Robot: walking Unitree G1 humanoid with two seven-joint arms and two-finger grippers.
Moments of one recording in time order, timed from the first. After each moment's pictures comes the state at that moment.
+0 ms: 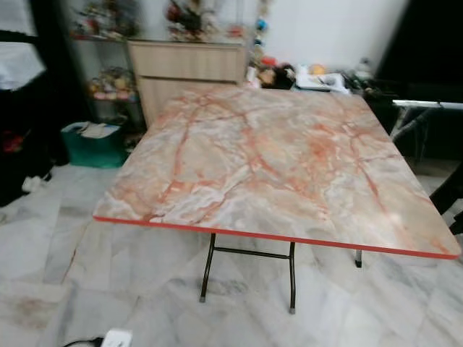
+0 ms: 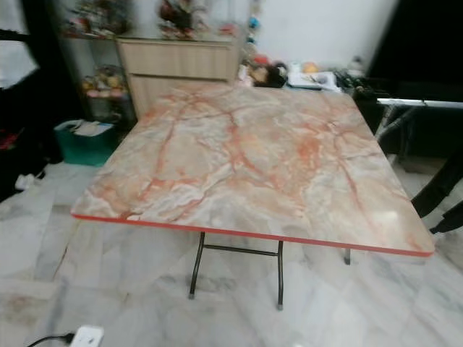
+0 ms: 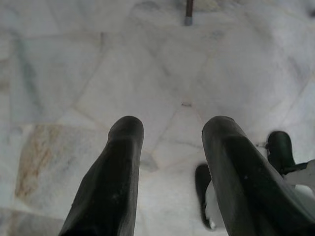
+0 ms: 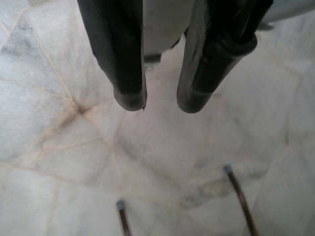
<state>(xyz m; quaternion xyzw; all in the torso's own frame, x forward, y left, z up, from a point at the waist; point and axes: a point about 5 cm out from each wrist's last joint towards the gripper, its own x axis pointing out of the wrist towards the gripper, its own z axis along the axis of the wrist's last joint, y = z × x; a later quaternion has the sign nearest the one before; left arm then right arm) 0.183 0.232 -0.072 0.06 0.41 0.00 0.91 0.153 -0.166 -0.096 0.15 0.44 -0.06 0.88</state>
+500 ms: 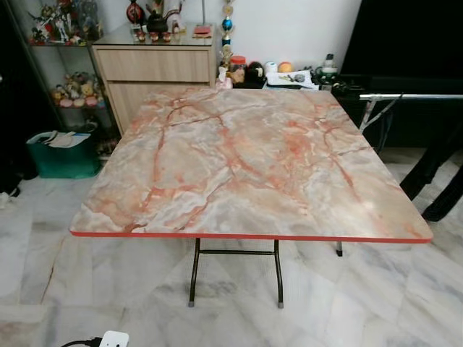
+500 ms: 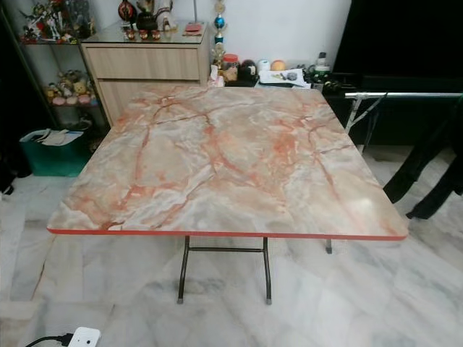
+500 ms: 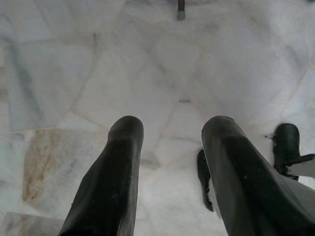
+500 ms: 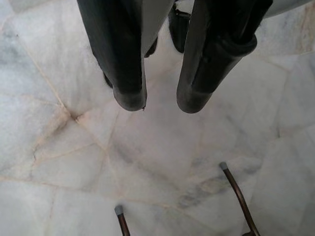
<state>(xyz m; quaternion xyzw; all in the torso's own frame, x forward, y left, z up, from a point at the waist) 0.180 0.233 -0.073 0.06 0.42 0.00 0.91 0.153 -0.157 -0.097 0.16 0.44 -0.06 0.88</state>
